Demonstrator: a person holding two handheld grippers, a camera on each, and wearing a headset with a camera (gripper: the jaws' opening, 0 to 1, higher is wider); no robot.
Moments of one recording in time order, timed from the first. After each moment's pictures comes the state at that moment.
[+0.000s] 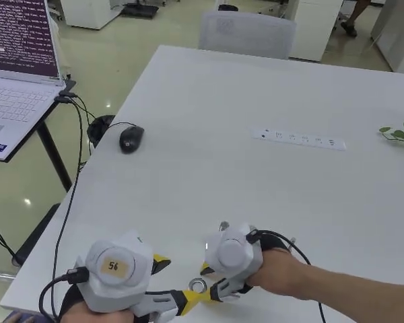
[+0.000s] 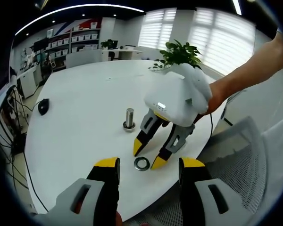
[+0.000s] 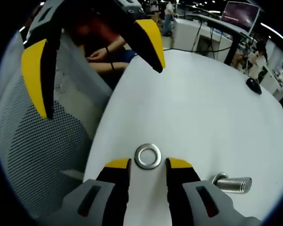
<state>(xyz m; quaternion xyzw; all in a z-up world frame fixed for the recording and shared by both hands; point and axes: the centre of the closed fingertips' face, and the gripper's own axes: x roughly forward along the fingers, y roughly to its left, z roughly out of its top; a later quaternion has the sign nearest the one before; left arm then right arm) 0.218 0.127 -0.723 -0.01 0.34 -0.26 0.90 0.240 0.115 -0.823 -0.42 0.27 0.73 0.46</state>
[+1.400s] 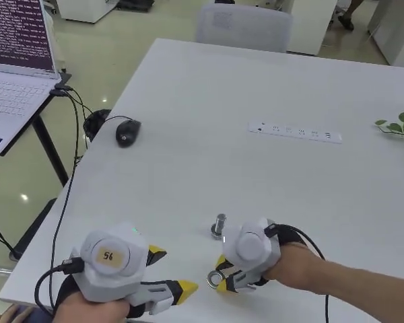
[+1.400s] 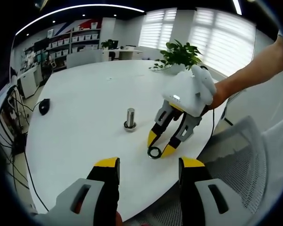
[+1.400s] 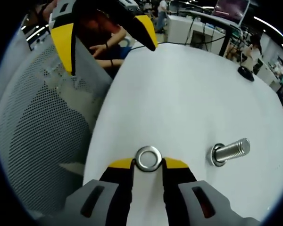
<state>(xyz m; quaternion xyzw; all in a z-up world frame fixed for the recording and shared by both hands) 0.218 0.128 -0.723 -0.01 0.35 -0.26 0.90 0.257 0.075 -0.822 -0.42 0.28 0.72 0.48</state>
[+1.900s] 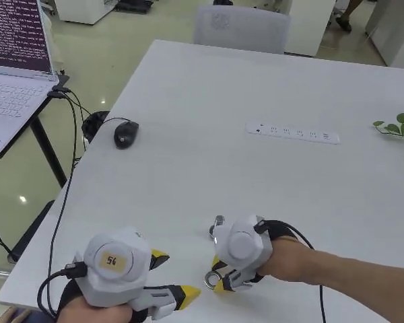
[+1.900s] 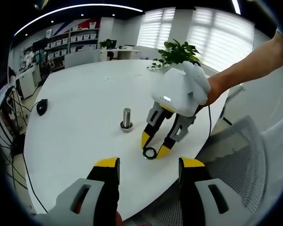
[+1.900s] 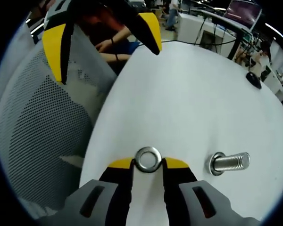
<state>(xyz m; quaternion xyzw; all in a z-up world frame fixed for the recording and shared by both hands) 0.217 0.122 -0.724 -0.01 0.35 -0.26 0.90 0.256 0.081 -0.824 -0.44 0.28 0.73 0.45</state>
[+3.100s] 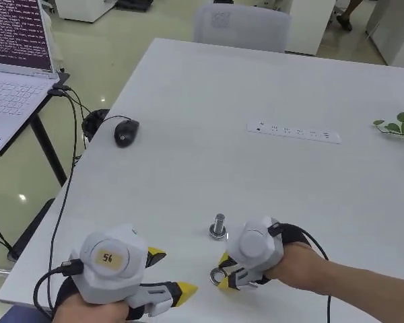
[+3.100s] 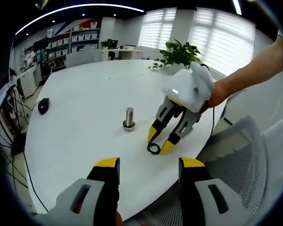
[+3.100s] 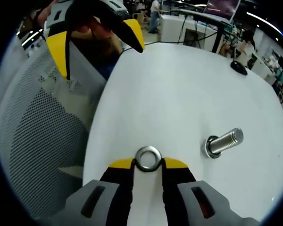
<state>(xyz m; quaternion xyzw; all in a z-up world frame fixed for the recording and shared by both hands) 0.217 0.127 -0.725 -0.01 0.35 -0.26 0.90 0.267 0.071 -0.821 -0.40 0.30 0.70 0.51</state>
